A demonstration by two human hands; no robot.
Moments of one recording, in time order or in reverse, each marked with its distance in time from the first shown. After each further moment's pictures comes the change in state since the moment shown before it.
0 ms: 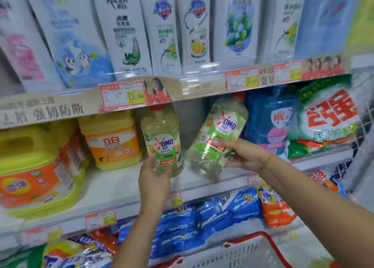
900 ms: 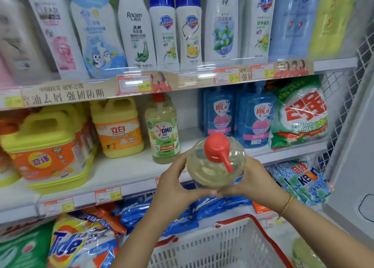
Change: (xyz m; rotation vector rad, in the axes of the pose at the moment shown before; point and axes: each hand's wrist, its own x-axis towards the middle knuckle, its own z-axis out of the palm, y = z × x) left_hand -0.113 0.034 -0.034 -0.016 -0.525 0.297; right_hand -0.138 0.060 0.015 -0.722 0.142 -0.645
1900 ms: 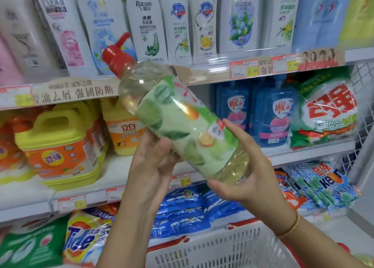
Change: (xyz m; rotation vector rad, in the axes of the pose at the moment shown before) left_hand 0.022 0.030 -0.044 -0.879 0.105 0.092; right_hand 0.005 -0.064 0.027 0.347 0.227 -0.342
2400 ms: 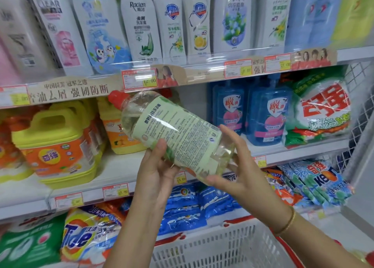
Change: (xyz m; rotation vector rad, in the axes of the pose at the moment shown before) left_hand 0.002 -0.032 -0.006 -0.135 0.198 -0.095; right_hand -0.010 0.004 -0.012 0.009 -0.141 0.253
